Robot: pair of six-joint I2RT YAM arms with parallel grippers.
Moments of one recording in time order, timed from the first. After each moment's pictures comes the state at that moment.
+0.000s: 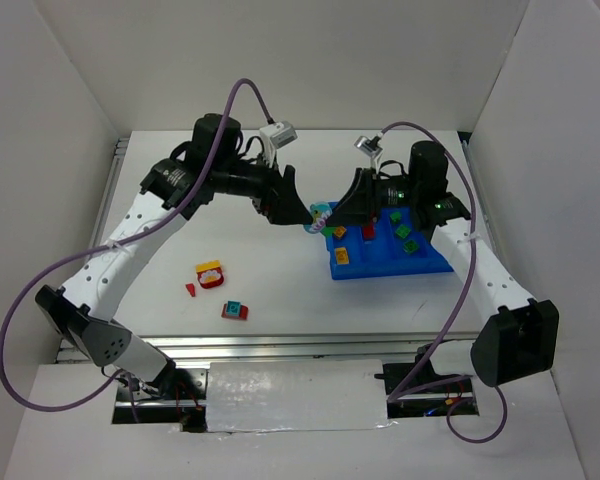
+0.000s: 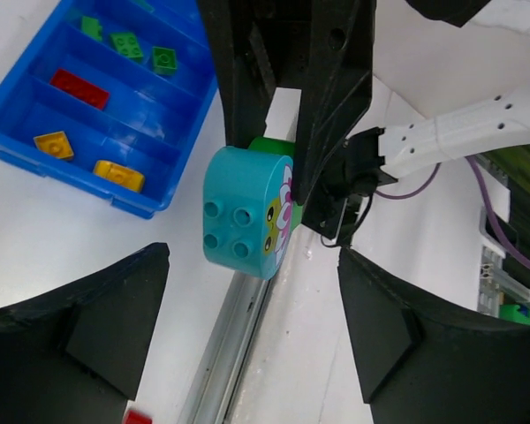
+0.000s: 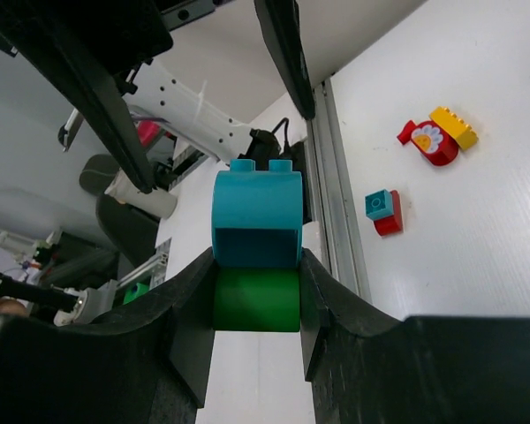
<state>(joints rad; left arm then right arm) -0.56 1.50 1.75 -0.77 0.74 -0.15 0.23 1.31 1.13 -0.06 -1.34 0.50</state>
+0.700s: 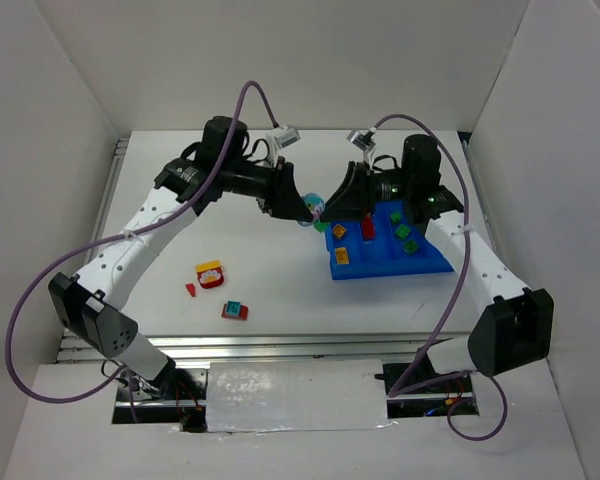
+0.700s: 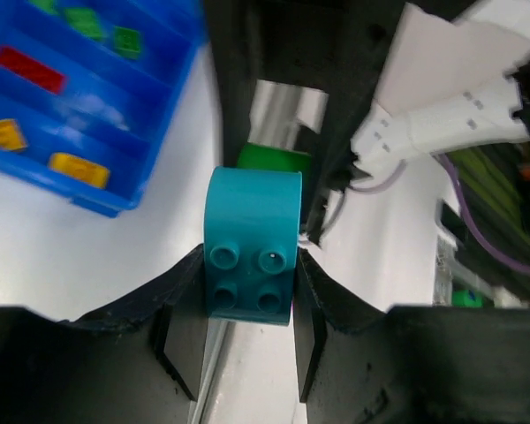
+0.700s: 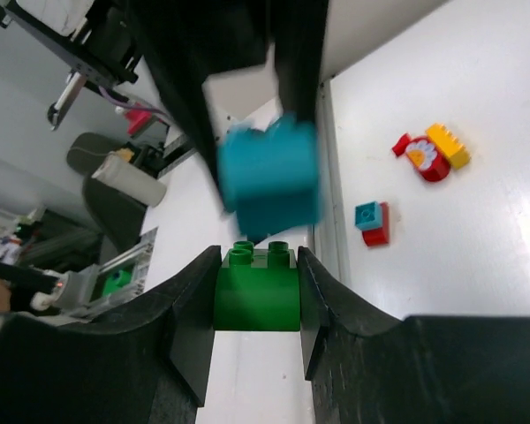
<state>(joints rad) -0.53 1.56 1.71 -0.69 0.87 -0.22 0.27 1.36 1.17 0.04 -1.36 0.51</state>
